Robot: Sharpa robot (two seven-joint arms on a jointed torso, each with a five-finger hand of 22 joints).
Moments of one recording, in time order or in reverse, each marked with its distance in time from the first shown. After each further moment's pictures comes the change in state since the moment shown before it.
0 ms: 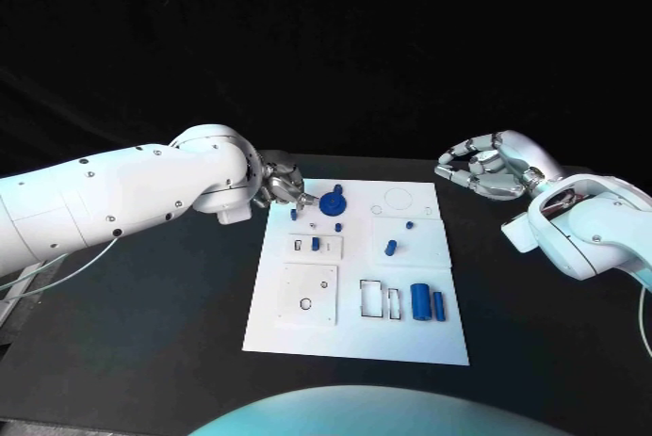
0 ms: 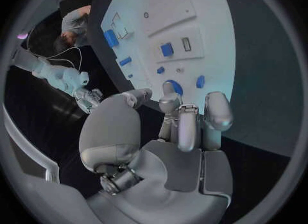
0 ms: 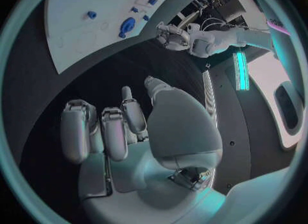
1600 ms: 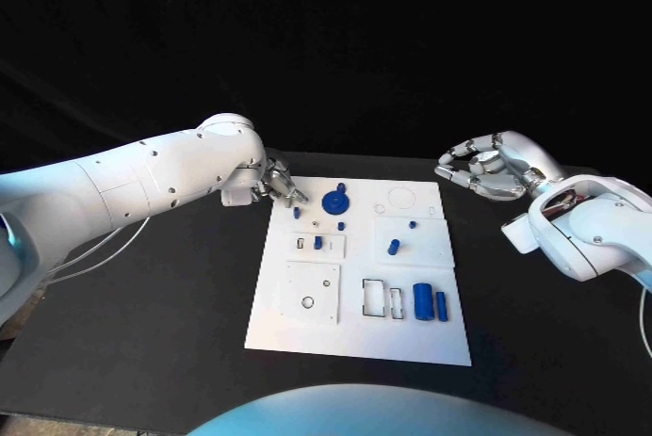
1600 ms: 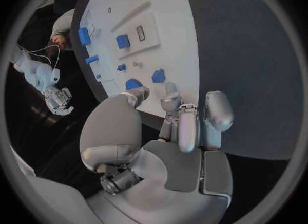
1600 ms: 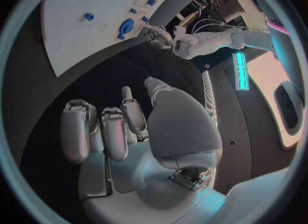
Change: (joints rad) left arm -0.004 0.201 -0.032 -0.407 0.001 0.192 -0.002; left_hand 0.026 -0.002 -0.112 0.003 0.000 -0.008 0.015 -0.077 -0.073 -0.019 0.019 0.000 -0.014 0.002 0.016 -0.004 0.000 0.000 -0.003 0.011 -0.006 0.001; right arm -0.001 0.012 0.000 -0.002 0.000 0.005 -0.001; right_hand -0.004 0.004 0.000 0.000 0.000 -0.003 0.003 0.000 0.000 0.000 0.000 0.000 0.000 0.000 0.000 0.000 0.000 0.000 0.000 0.000 0.000 0.000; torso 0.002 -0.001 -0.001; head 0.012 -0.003
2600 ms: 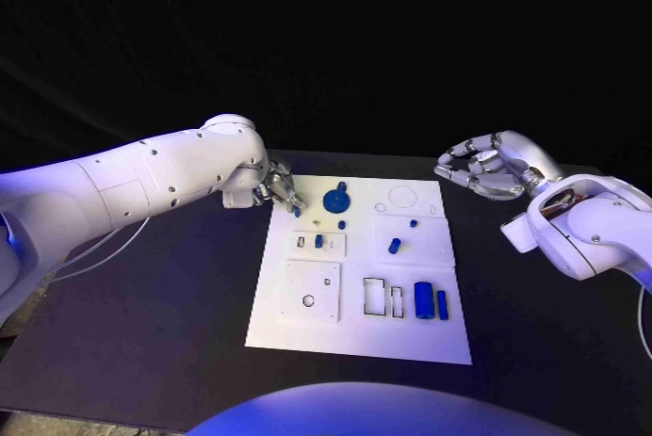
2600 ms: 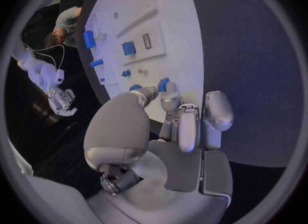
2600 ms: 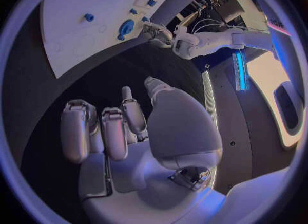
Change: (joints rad) left arm -0.002 -0.006 -0.005 0.017 0.040 0.027 0.001; left_hand 0.146 0.072 0.029 -0.014 0.000 0.018 0.003 0.002 -0.018 -0.003 -0.004 0.000 0.004 0.000 0.000 0.000 0.000 0.000 -0.004 0.003 0.000 0.003; right arm -0.004 0.009 0.000 -0.008 0.000 0.002 0.000; right_hand 0.000 0.000 -0.003 -0.003 0.000 0.000 0.000 0.004 0.001 0.000 0.000 0.000 0.000 0.000 0.000 0.000 0.000 0.000 -0.004 -0.004 -0.005 0.000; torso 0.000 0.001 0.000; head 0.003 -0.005
